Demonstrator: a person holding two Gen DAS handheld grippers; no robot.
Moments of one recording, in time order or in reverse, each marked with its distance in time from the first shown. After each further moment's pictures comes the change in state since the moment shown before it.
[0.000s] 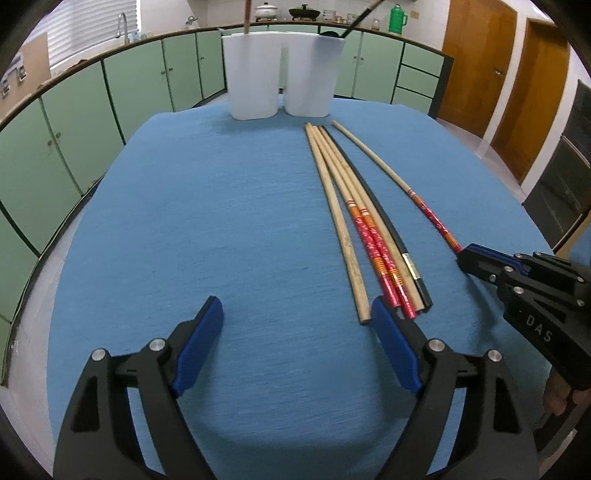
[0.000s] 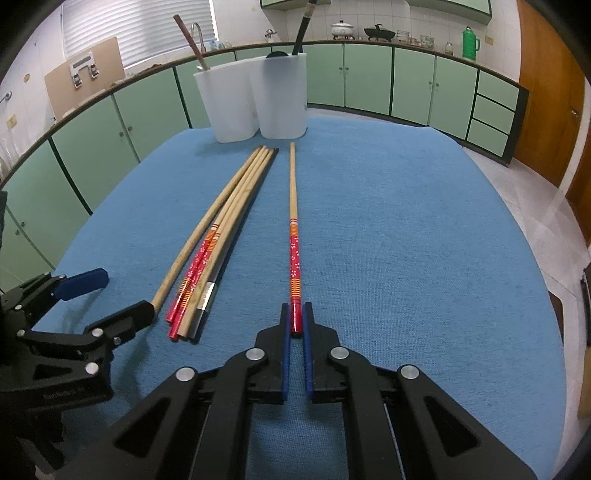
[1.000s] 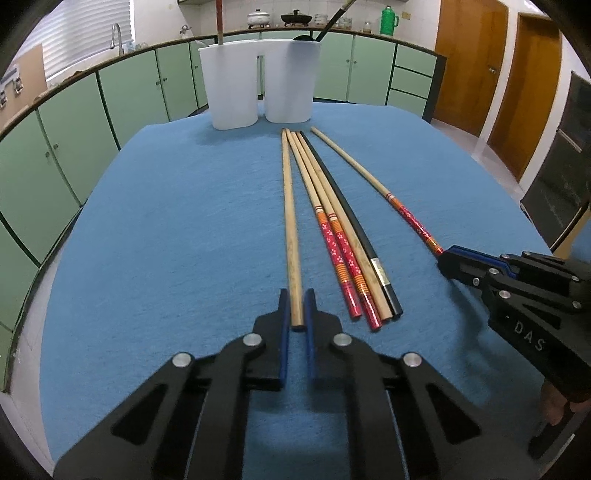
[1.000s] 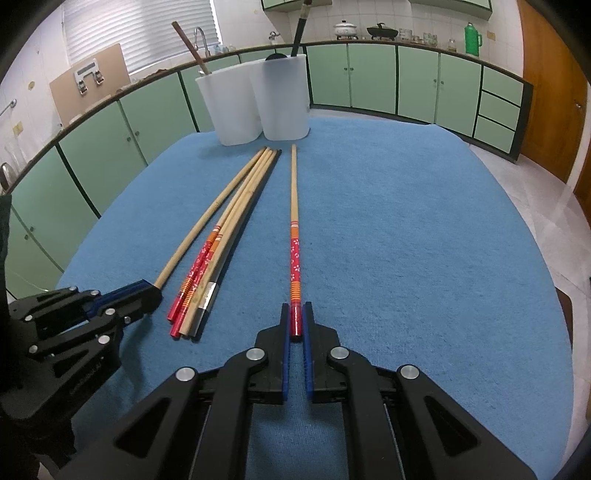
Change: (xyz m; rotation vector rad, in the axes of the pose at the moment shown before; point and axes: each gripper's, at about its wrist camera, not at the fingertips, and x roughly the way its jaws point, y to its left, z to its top) left arm 0.001 -0.025 -0.002 0.029 -0.029 0.004; right arm -0.002 -0.009 -0.001 0.015 -0.006 0.048
